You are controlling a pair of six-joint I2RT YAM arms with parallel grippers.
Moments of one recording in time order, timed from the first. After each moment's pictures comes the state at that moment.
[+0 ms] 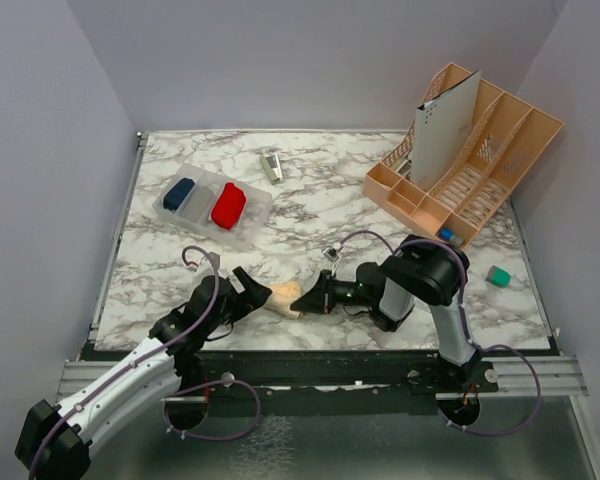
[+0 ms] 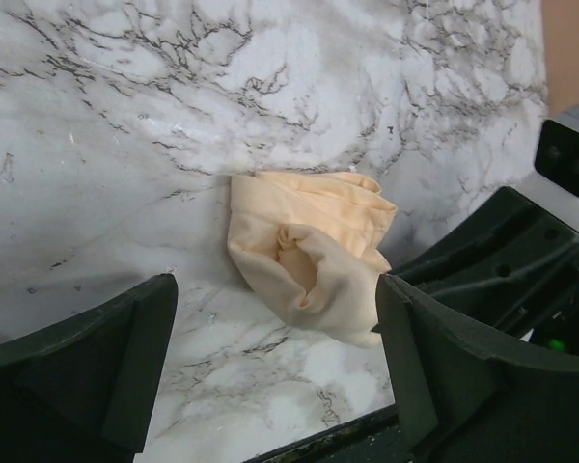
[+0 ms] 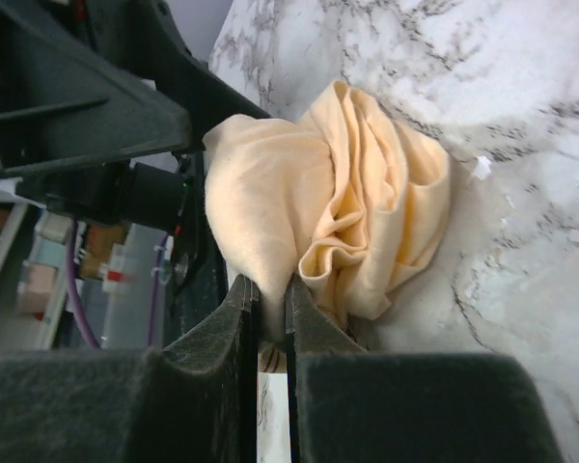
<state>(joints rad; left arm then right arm) -0.67 0.59 0.20 -0.25 -0.15 -1.04 0.82 2.10 0.42 1.52 -0.59 0.85</state>
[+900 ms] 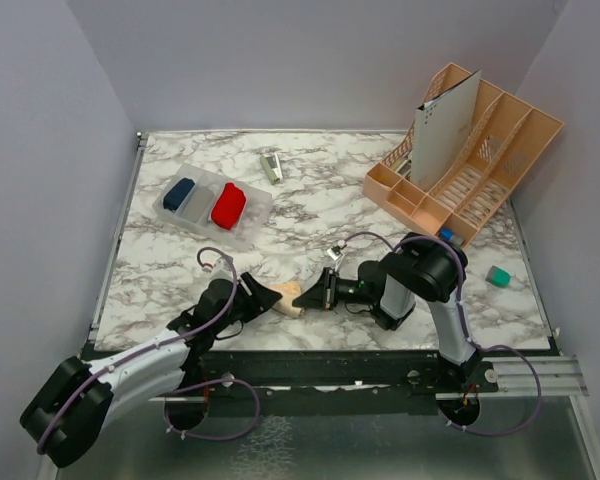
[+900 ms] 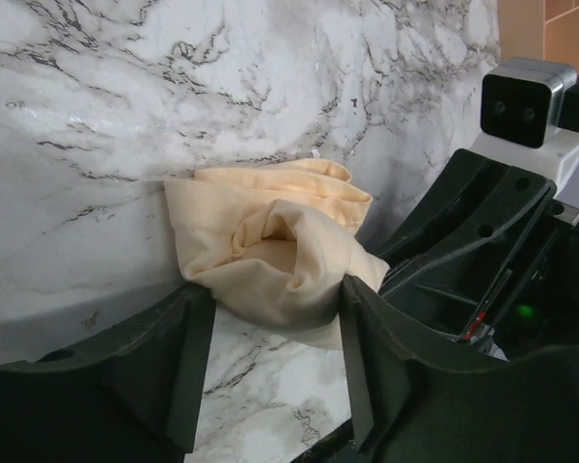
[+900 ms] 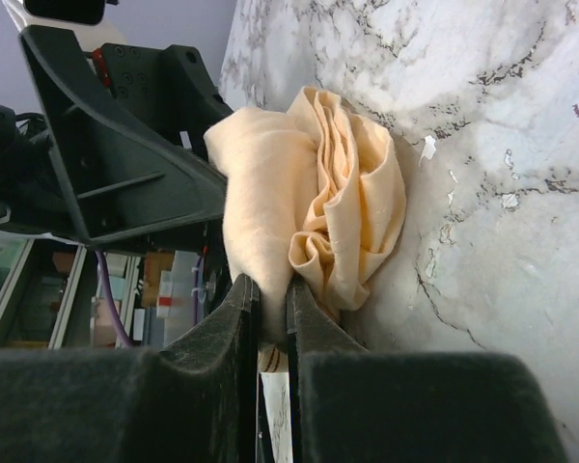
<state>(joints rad) -0.67 0.81 0.06 0.23 -0.02 -1.08 0.78 2.14 0.42 1.53 -0.60 1.06</state>
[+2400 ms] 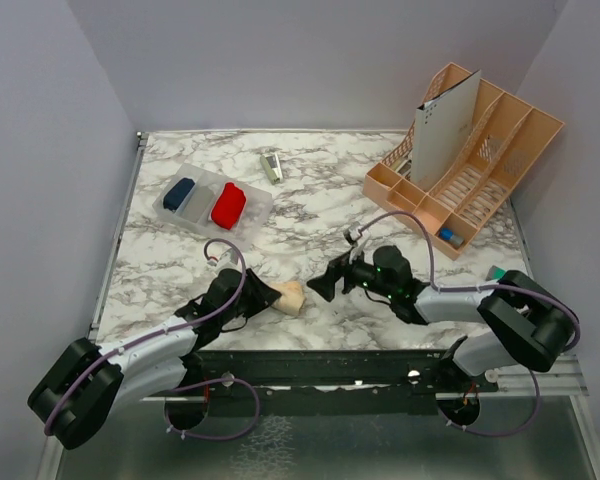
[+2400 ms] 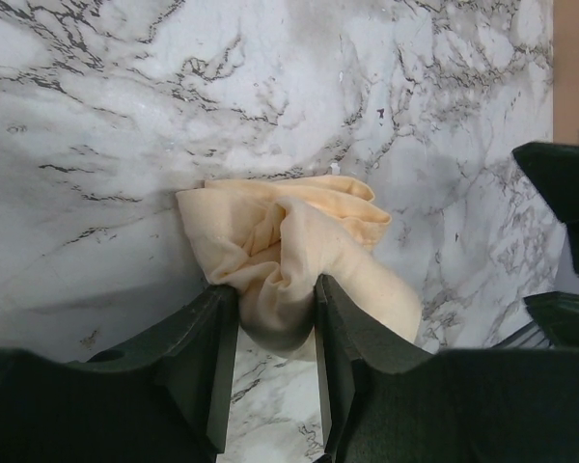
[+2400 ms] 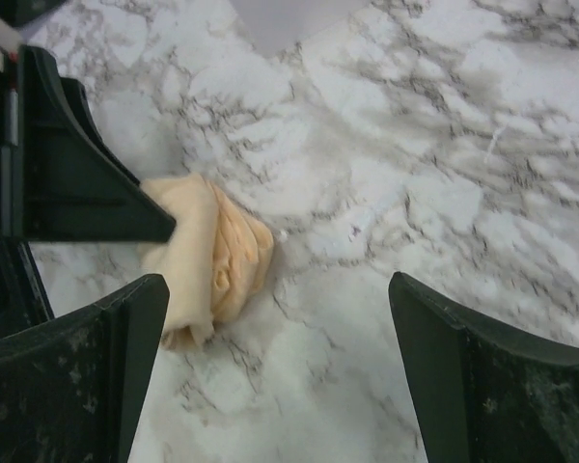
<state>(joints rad) -0.68 0.98 0.16 0.18 -0.04 -1.06 0.77 1.44 0.47 0.66 -0.24 0.30</state>
